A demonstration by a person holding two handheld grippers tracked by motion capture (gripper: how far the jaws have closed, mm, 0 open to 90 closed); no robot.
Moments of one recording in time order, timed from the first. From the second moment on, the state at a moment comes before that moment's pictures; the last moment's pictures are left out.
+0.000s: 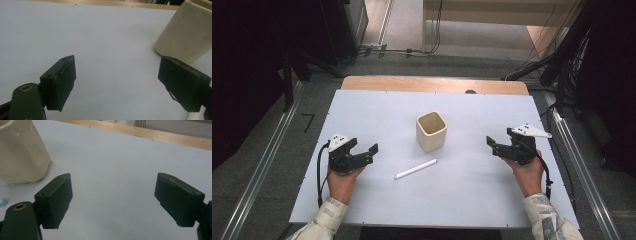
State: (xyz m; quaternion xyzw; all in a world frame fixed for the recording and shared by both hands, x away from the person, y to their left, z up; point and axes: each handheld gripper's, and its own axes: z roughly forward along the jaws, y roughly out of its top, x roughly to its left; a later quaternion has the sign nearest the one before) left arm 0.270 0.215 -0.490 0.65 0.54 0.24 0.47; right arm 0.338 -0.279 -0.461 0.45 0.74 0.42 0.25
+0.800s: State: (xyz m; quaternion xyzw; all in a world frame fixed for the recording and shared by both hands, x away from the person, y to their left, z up) left arm 0.270 0.170 -0.499 0.72 0.48 0.20 0.47; right arm 0.322 -0.298 -0.475 0.45 0.76 0.40 0.24
